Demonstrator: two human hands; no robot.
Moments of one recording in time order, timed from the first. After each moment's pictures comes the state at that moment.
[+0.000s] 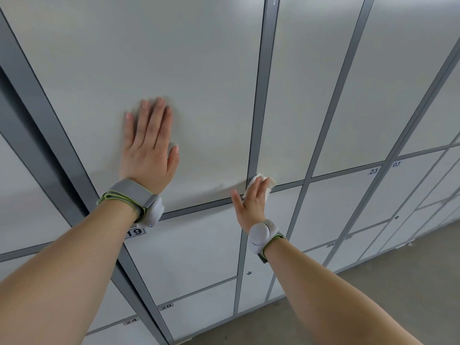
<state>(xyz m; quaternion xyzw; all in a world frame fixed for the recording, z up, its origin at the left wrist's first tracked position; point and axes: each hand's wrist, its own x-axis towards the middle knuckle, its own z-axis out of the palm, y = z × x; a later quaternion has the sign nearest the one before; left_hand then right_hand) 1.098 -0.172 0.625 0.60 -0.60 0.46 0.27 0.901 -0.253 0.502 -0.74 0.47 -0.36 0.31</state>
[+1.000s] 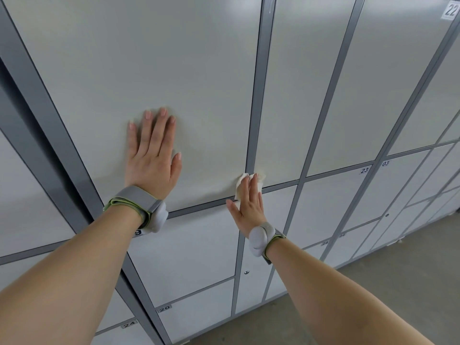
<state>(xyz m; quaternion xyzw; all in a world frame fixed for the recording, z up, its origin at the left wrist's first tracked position) 1.093 -0.168 0.616 0.61 -0.60 0.45 0.26 0.890 -0.248 0.494 -0.83 0.43 -0.30 0.21</state>
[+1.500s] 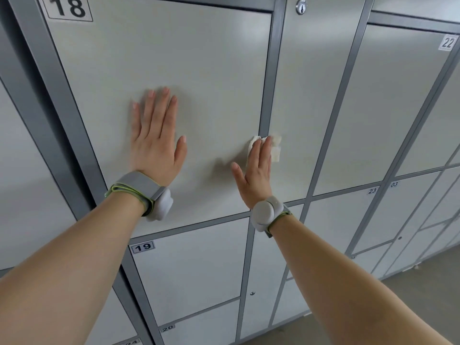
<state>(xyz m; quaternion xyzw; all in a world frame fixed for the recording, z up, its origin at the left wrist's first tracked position) 1.093 -0.163 0.679 0.58 -0.59 0.47 0.32 0.917 -0.263 0.604 -0.79 0.36 -0.47 0.13</state>
